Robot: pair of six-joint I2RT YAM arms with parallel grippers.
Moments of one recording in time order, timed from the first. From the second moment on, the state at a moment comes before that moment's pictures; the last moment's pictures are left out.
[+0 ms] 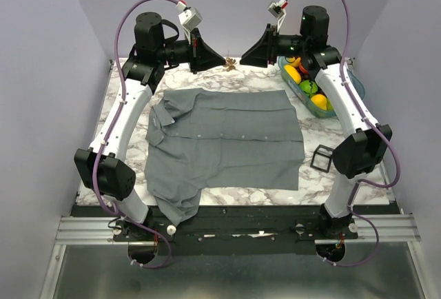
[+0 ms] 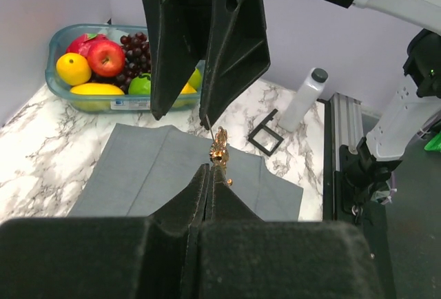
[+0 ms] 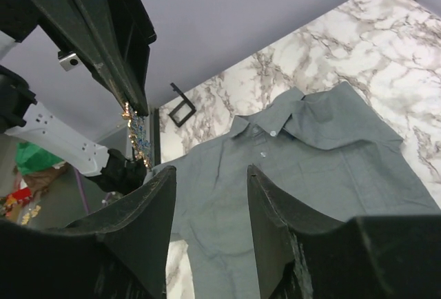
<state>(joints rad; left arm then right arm) -0.26 1.65 1.80 -0.23 1.09 -0.16 0.29 1.87 2.00 -0.32 -1.13 0.26</state>
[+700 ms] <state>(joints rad) -0.27 1.65 1.79 -0.24 1.09 -0.16 0.30 1.83 1.93 -0.14 -1.30 0.40</state>
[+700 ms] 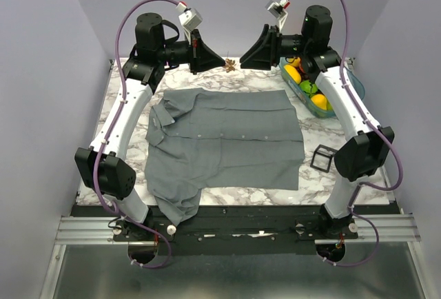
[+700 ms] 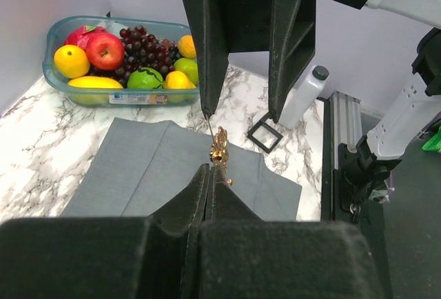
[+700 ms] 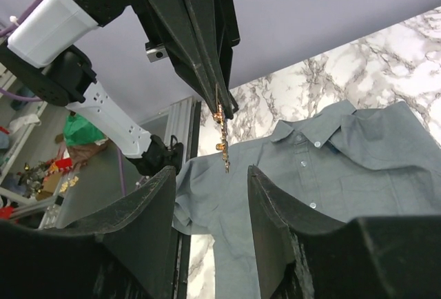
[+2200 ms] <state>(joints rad) -0.13 1.69 1.91 -0.29 1.02 -0.10 0.37 1.61 1.72 -0.20 -1.01 -0.24</state>
